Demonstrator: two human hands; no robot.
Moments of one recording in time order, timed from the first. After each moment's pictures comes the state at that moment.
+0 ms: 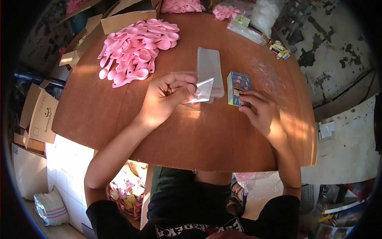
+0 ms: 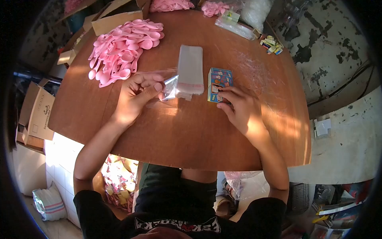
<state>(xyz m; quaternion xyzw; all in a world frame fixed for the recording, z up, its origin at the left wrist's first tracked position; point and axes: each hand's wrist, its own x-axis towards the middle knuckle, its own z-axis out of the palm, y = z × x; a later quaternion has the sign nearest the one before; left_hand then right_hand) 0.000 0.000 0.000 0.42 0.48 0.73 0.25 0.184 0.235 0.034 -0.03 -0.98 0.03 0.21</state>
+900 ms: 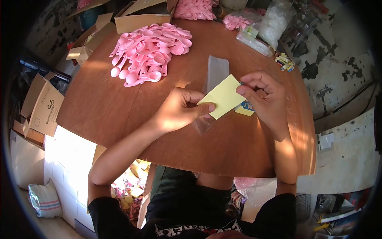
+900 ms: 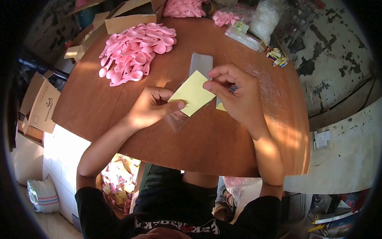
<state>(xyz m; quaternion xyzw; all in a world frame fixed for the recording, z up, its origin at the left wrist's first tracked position) 0.013 -0.004 0.013 0.39 0.58 0.64 0.31 0.133 0.184 0.089 0.00 -0.86 0.45 0.24</state>
